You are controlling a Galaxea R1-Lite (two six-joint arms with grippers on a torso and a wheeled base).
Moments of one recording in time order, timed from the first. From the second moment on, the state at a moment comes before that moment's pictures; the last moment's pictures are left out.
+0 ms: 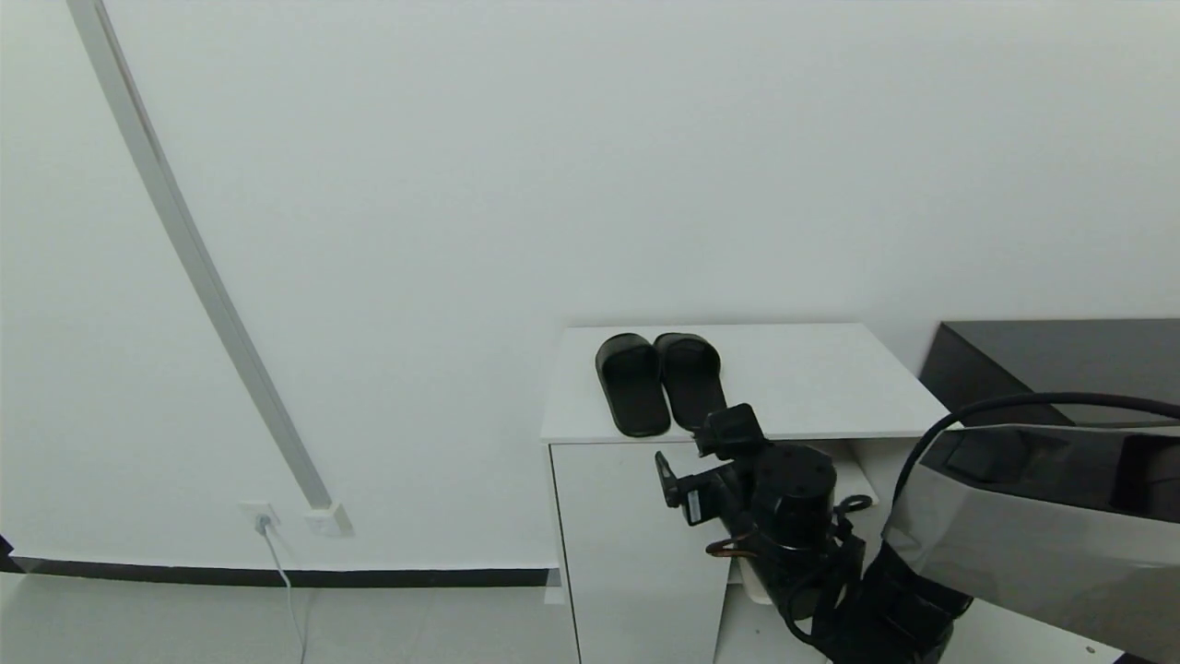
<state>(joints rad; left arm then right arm) 0.00 0.00 0.00 0.00 0.00 0.01 0.74 2.28 -0.82 -1.37 -0.45 -0.06</state>
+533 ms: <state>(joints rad) 0.00 0.00 0.00 0.00 0.00 0.01 0.77 2.12 -1.15 -0.74 -0.58 0.19</state>
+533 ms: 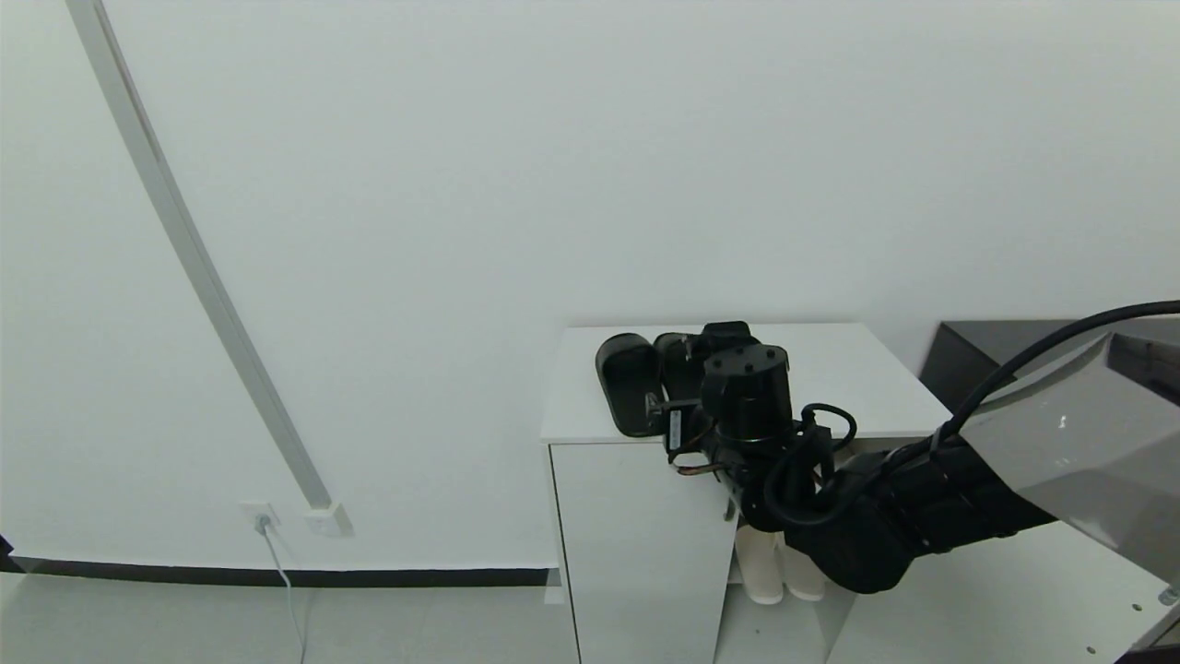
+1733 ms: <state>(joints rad) 0.00 0.00 0.00 0.00 0.00 0.01 0.79 2.19 -1.13 -0.83 -0.60 0.19</state>
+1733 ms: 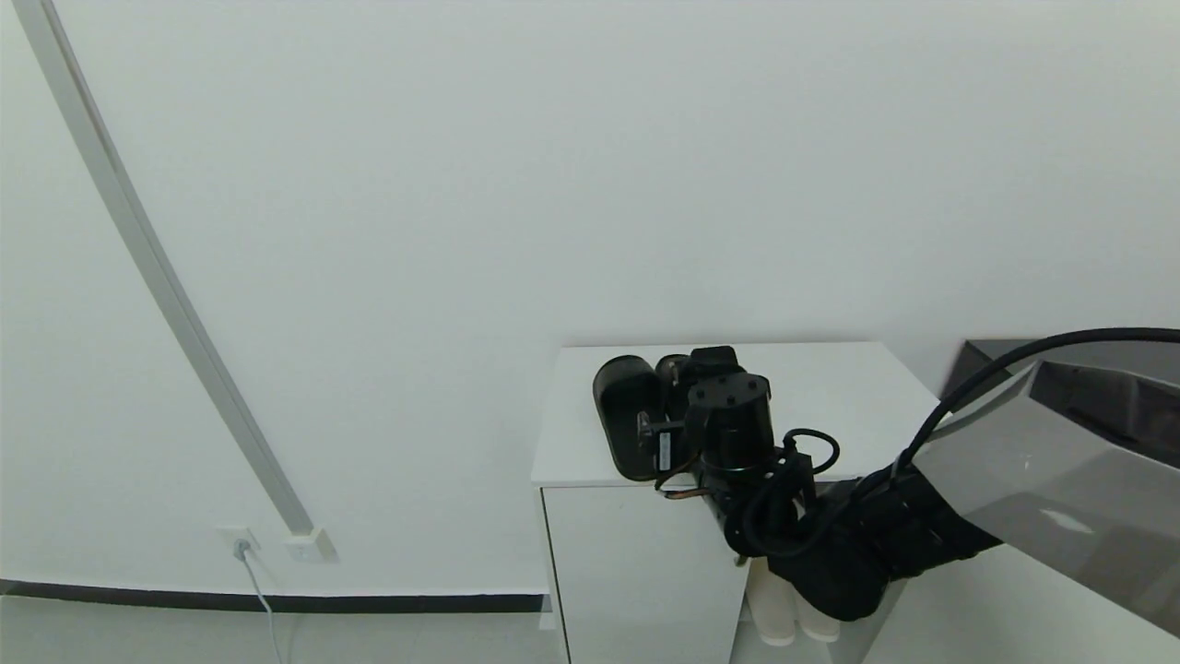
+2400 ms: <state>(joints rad) 0.00 0.00 0.00 0.00 0.00 0.01 0.70 2.37 -1.44 -0.67 -0.52 0.15</state>
